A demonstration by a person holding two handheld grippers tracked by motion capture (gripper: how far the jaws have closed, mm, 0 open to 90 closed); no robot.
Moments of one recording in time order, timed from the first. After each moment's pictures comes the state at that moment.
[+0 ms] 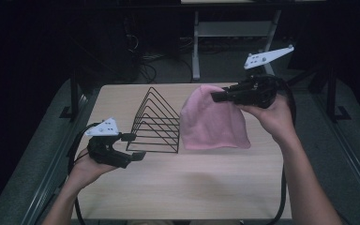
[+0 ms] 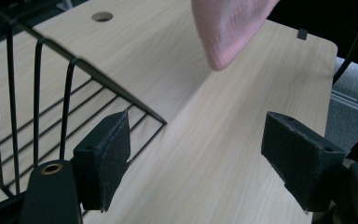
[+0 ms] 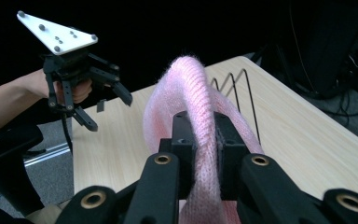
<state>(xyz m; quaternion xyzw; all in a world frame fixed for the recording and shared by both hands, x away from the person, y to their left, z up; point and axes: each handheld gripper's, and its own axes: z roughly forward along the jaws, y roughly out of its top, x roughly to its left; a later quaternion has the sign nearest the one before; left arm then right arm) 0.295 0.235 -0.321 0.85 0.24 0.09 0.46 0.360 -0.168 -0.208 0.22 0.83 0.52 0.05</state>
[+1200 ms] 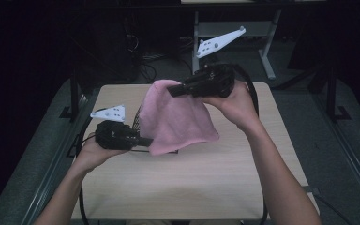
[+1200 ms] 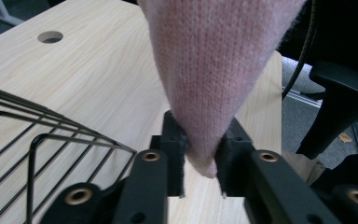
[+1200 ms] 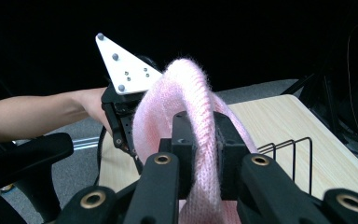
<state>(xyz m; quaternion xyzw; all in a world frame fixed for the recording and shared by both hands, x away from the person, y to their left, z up) 0.325 0.224 -0.304 0.86 0.18 0.01 0.47 0.361 -0.078 -0.172 0.12 0.84 0.53 0.03</state>
